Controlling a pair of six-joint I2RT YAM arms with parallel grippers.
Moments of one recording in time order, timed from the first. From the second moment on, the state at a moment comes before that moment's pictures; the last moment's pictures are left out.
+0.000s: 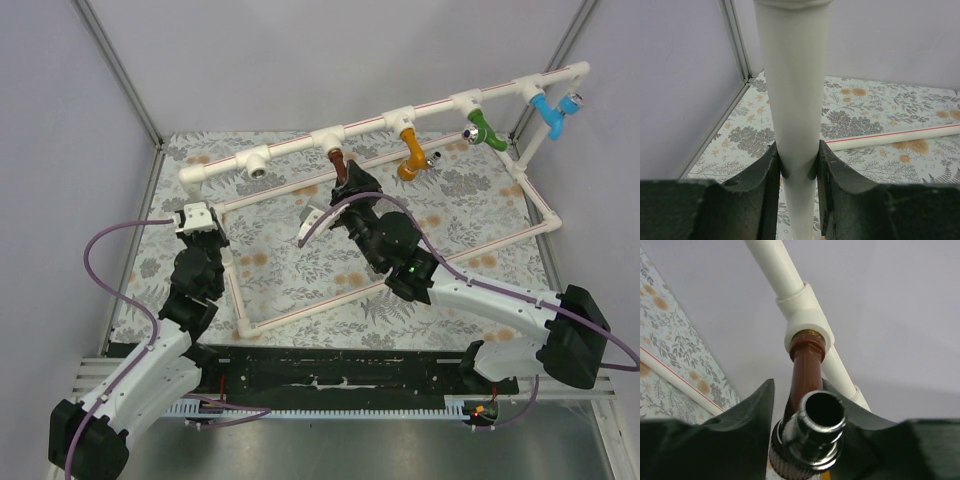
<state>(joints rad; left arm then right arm) -0.44 0.70 0.40 0.43 -0.65 0.09 0.98 1.31 0.95 0.53 0.45 -1.24</state>
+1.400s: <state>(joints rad) -0.45 0.69 0.40 0.42 -0.64 0.10 0.89 1.00 0.92 0.16 0.73 1.26</state>
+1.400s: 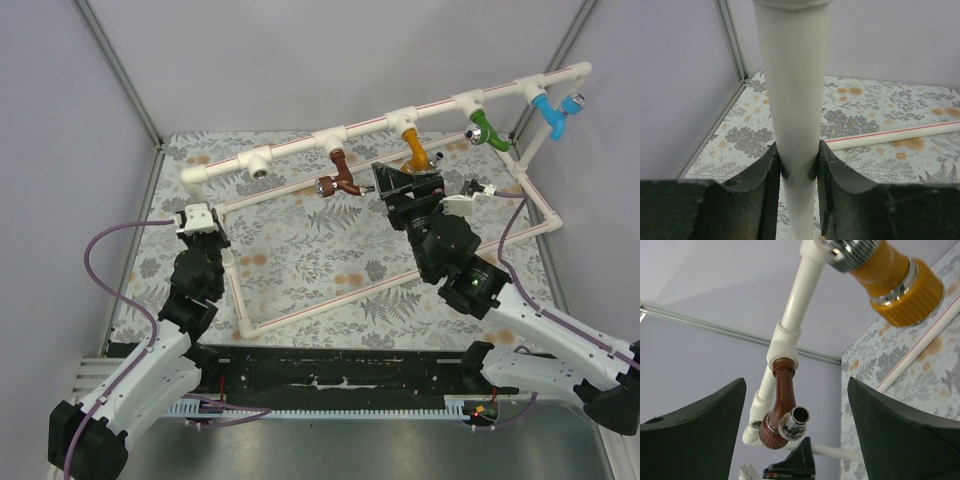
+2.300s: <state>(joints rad) -0.45 0.70 0.40 0.42 -0.64 0.10 1.04 1.06 1.16 -0.06 0.28 -0.98</state>
